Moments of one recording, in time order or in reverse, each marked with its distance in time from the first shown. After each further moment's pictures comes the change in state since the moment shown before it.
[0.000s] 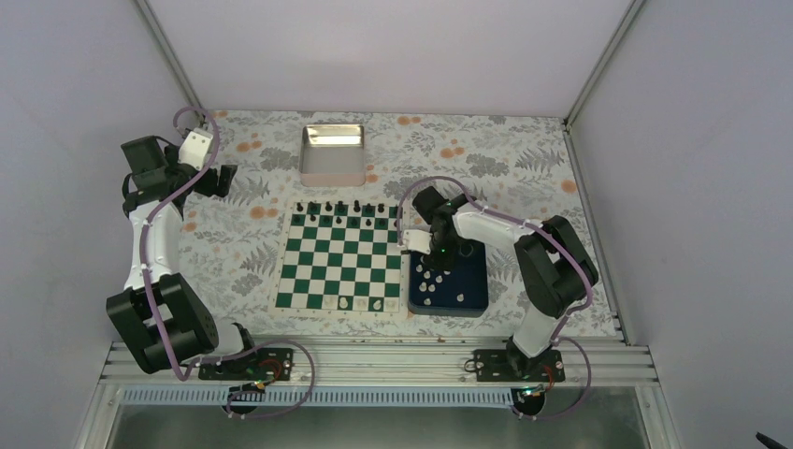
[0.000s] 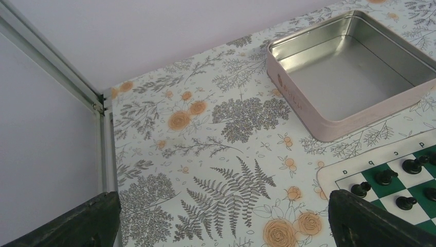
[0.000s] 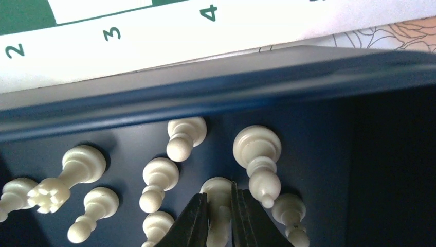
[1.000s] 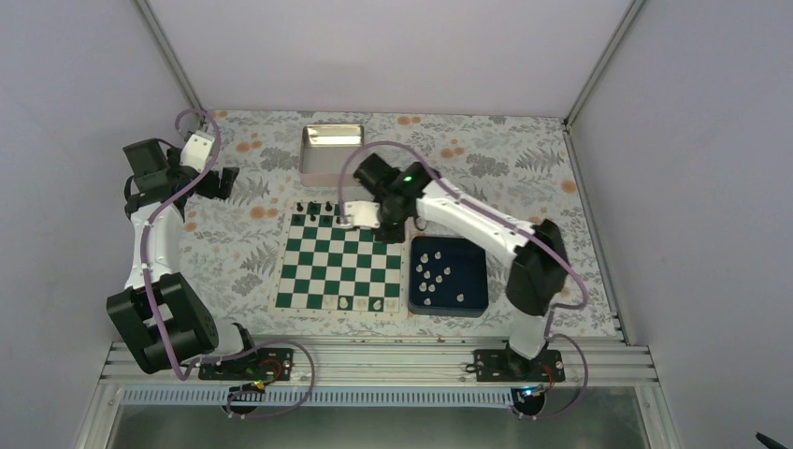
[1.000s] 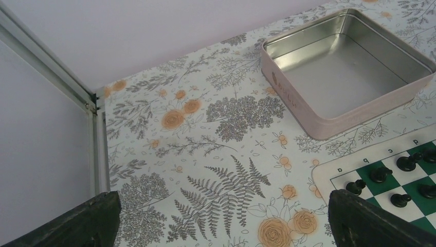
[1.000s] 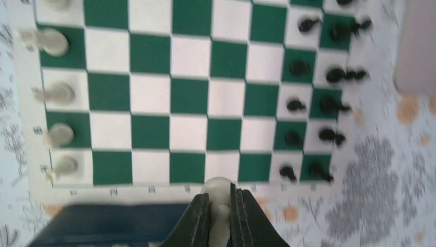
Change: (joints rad) left arm 0.000 0.000 -0.024 0.015 0.014 0.000; right arm 0.230 0.057 0.569 -0.261 0.044 0.015
